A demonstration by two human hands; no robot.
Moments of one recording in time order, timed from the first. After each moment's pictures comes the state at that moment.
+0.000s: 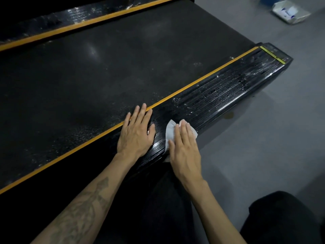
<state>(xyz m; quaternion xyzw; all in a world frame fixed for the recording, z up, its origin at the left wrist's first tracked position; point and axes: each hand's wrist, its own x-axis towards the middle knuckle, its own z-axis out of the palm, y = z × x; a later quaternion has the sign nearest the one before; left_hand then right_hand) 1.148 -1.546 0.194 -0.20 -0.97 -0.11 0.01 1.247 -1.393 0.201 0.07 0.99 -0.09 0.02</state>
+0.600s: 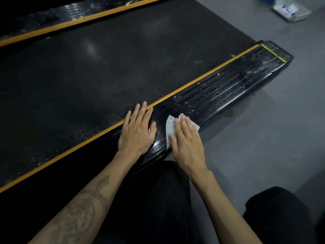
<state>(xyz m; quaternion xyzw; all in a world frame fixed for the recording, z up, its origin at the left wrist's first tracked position) 1.148 -1.544 0.193 -0.19 -0.97 -0.12 0.02 1.233 -1.377 0.199 0.05 0.99 -0.12 0.00</state>
